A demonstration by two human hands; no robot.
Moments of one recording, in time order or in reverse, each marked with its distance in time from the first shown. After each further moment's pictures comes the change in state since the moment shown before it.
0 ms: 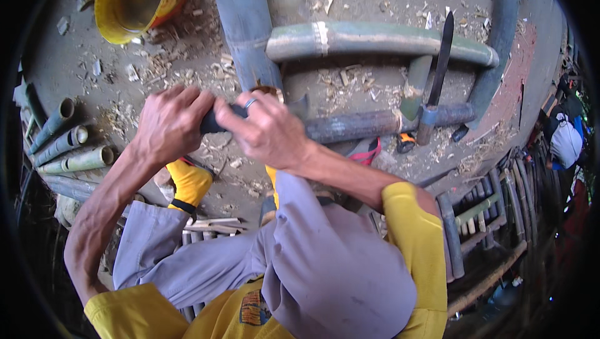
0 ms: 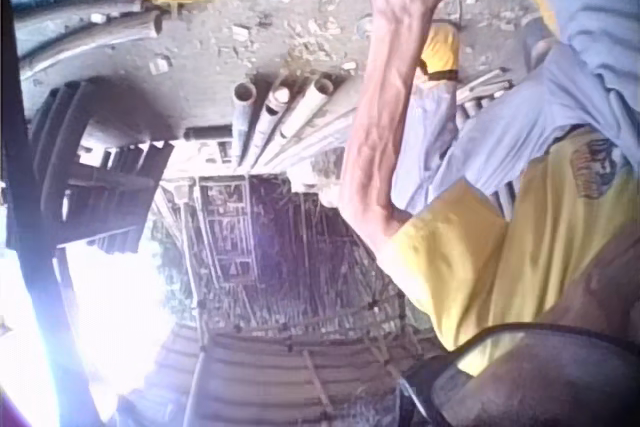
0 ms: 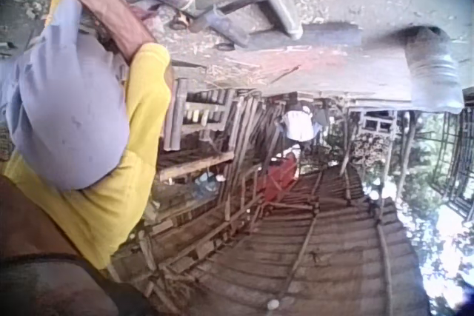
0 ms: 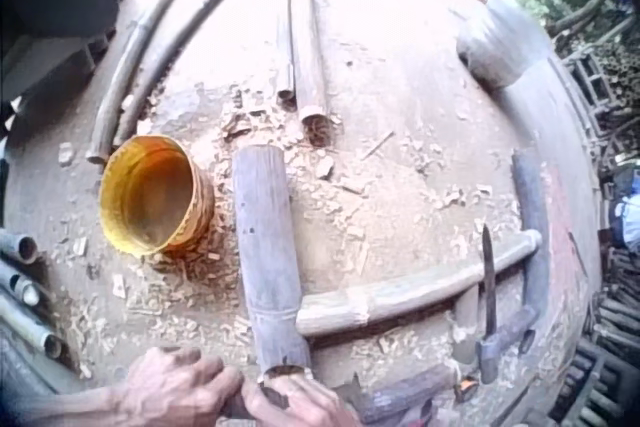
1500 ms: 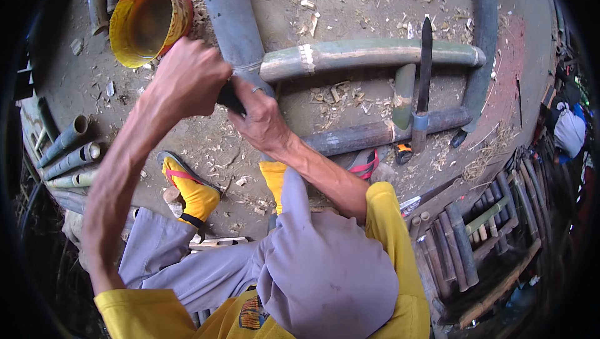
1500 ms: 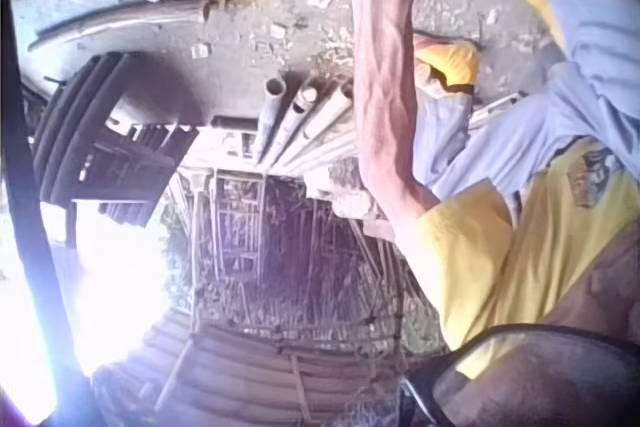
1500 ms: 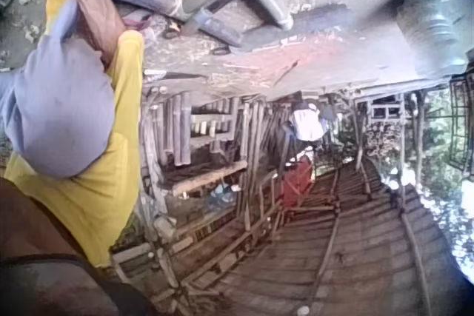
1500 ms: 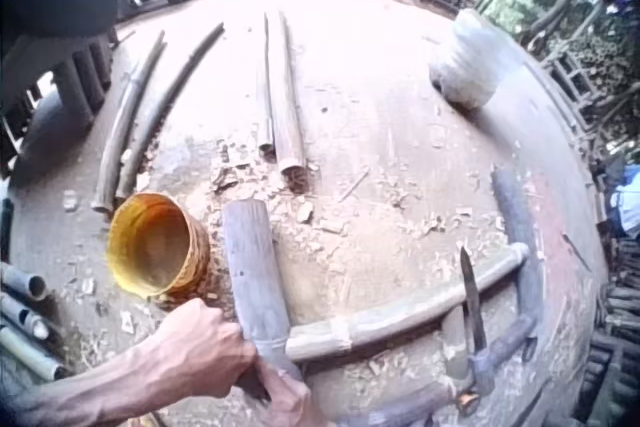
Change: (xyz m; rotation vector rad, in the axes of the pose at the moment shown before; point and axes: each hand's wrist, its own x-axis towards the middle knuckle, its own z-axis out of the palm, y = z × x) left_hand 0.079 0.003 -0.064 0.382 -0.224 0.067; right_hand 0.023 0.013 0.016 0.250 0.222 0.201
